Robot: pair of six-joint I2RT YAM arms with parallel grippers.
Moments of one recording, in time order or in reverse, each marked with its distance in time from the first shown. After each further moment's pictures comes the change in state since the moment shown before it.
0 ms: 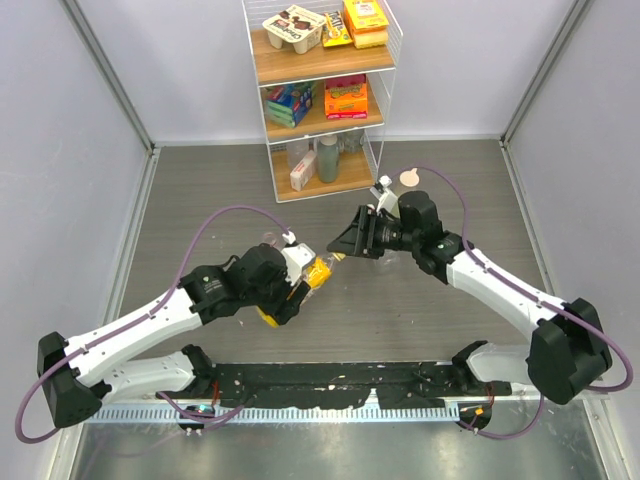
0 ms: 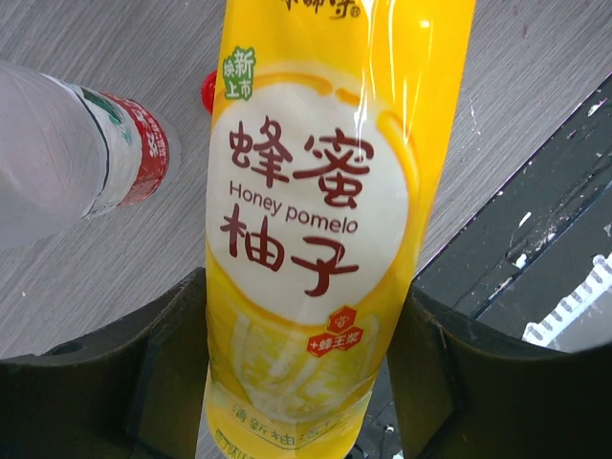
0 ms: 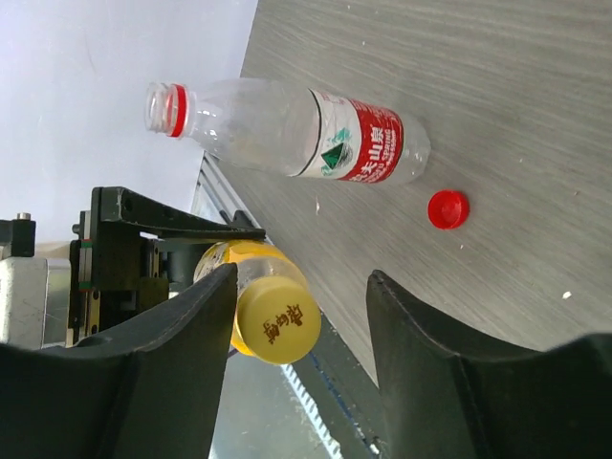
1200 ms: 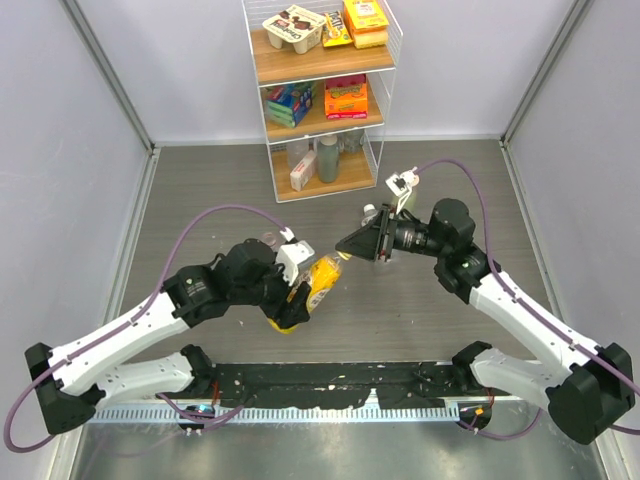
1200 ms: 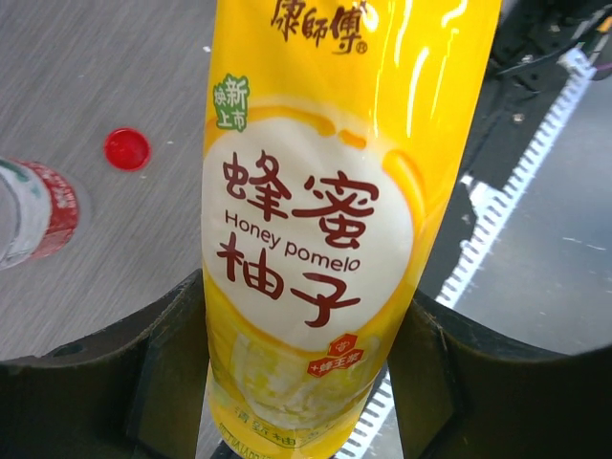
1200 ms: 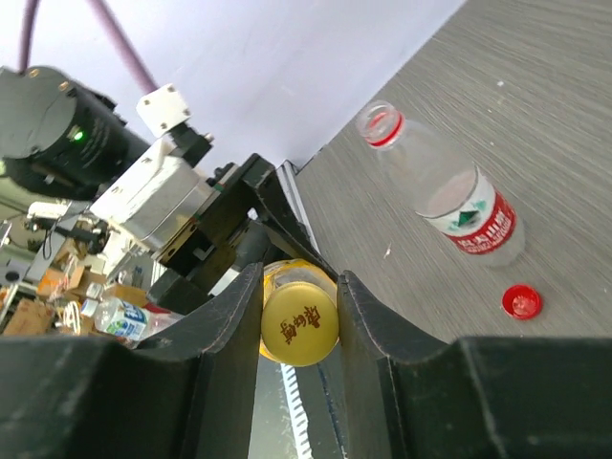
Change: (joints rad) left arm -0.005 -0.058 0.054 0.015 0.187 -0.027; right arm -0.008 -0.204 -0.076 0.246 -0.163 -0.037
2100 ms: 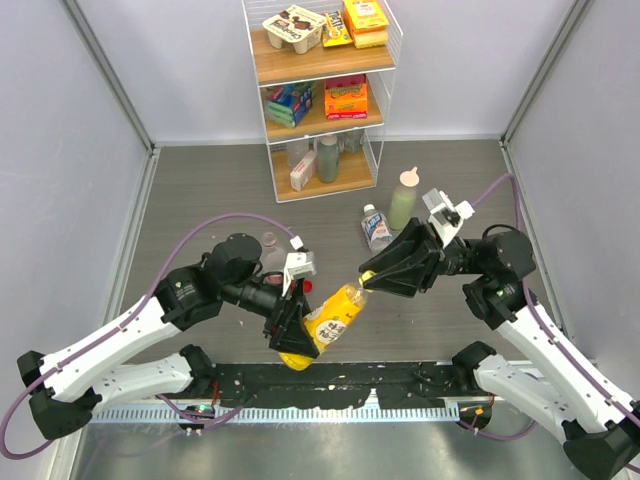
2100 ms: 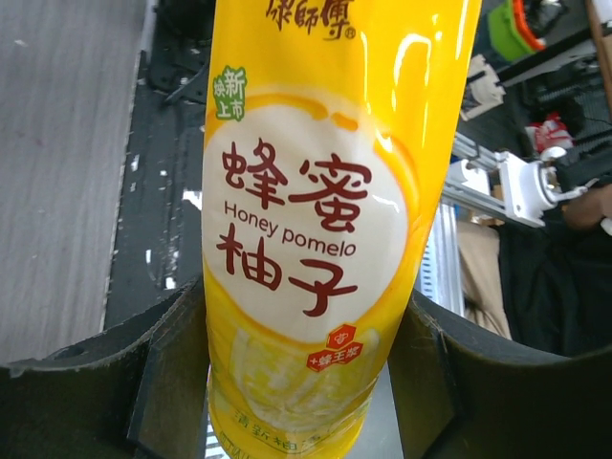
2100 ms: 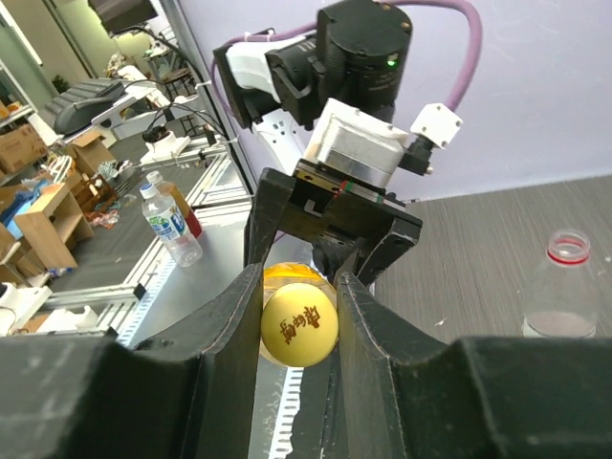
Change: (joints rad) left arm 0.002 -0.055 0.018 0.164 0.662 -0.140; right arm 0.003 -0.261 -0.003 0.251 -0.328 -0.048
